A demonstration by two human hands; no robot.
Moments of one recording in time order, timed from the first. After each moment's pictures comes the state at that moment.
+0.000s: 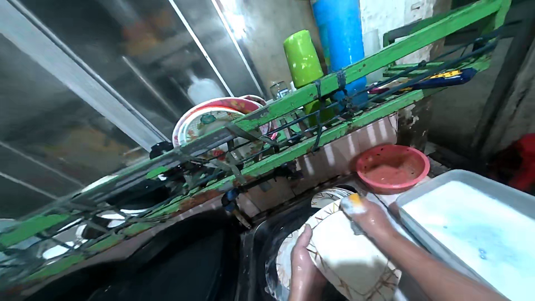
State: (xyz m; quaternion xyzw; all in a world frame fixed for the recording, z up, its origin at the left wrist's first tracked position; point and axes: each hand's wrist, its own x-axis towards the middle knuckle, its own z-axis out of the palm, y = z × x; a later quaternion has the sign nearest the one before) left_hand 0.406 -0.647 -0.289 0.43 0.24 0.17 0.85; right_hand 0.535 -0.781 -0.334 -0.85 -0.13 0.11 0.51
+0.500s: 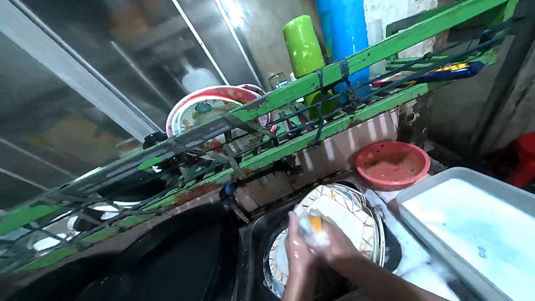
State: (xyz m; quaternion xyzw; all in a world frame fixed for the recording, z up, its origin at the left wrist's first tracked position) left_hand 0.425 -0.637 -0.294 0.48 0.25 0.29 0.79; right_hand 0.461 -0.724 -0.327 -0.80 -0.33 0.10 0.49
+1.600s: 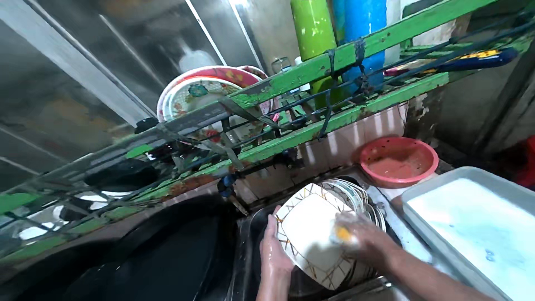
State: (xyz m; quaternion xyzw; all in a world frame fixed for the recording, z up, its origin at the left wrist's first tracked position) left_hand 0.411 -0.580 -0.307 0.44 0.27 0.28 0.81; right_hand 0.505 -0.782 -0.365 -0.87 -0.41 0.09 0.28
